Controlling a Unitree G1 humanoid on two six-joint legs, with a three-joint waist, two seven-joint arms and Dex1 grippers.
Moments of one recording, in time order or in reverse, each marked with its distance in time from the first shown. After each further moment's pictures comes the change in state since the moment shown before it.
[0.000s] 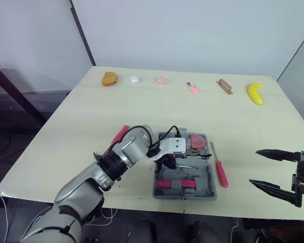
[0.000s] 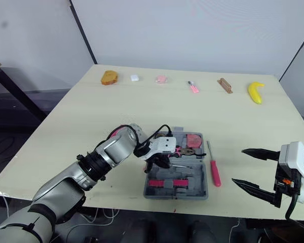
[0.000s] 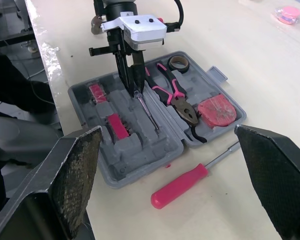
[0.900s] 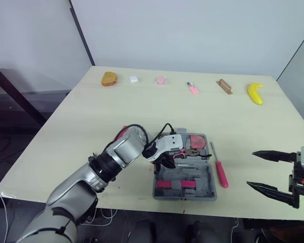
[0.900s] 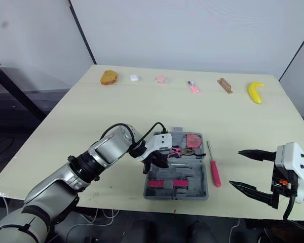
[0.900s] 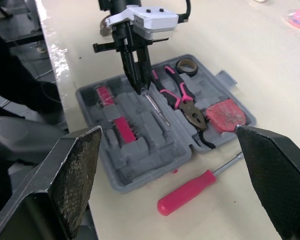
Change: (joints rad) left arm 0.022 0.062 0.023 -0.115 -0.154 0.190 0.057; right arm -0.009 -0.011 0.005 0.005 0.001 -0.001 0.017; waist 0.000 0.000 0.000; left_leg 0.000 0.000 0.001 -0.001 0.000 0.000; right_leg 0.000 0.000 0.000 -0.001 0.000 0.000
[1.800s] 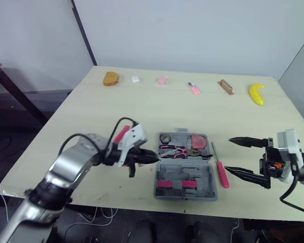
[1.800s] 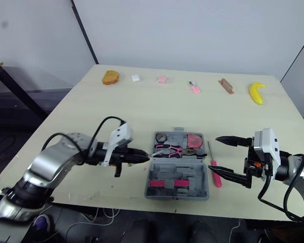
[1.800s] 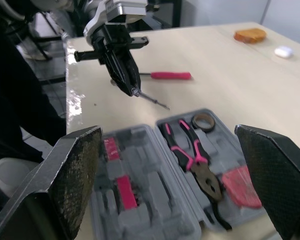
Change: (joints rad) left arm 0.261 0.243 0.361 -0.301 -0.301 -0.027 0.090; right arm -0.285 0.093 0.303 0.098 -0.017 -0.063 -0.039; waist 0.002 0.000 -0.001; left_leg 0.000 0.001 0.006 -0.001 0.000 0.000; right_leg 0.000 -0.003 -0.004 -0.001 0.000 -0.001
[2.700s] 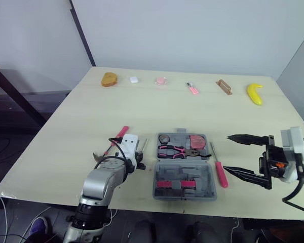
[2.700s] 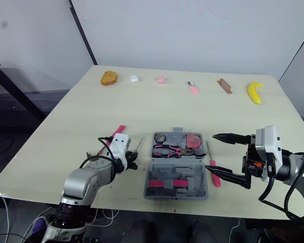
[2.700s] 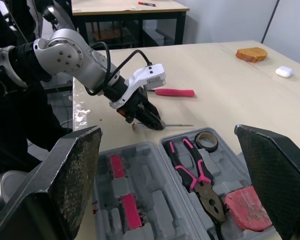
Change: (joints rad) left arm 0.319 -0.491 0.322 -0.021 0.100 0.296 1.004; right arm -0.046 0.005 -0.009 -0.048 0.054 0.042 0.001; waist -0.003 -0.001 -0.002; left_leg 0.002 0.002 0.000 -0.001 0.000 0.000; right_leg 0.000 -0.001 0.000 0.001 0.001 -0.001
